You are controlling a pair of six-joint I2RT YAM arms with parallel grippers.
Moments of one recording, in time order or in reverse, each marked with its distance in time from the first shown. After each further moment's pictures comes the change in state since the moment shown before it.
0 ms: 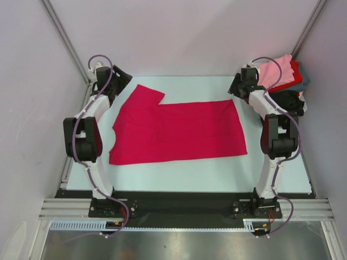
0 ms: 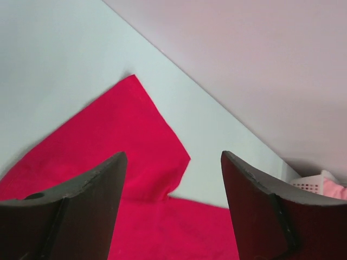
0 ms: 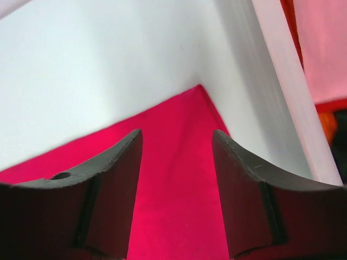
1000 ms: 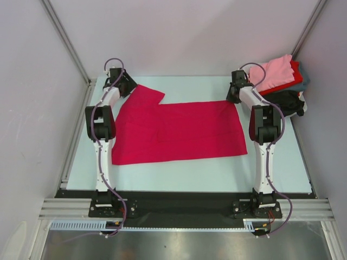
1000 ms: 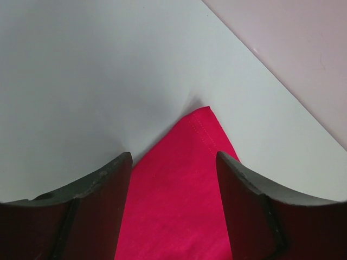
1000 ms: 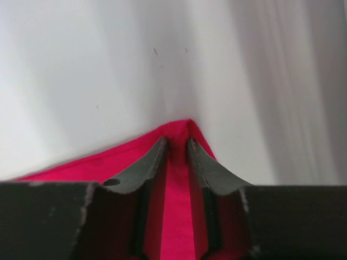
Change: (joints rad) left arm 0.000 0.674 0.729 -0.335 -0.003 0.105; right arm 0.002 0.417 0.391 -0.225 0.016 -0.078
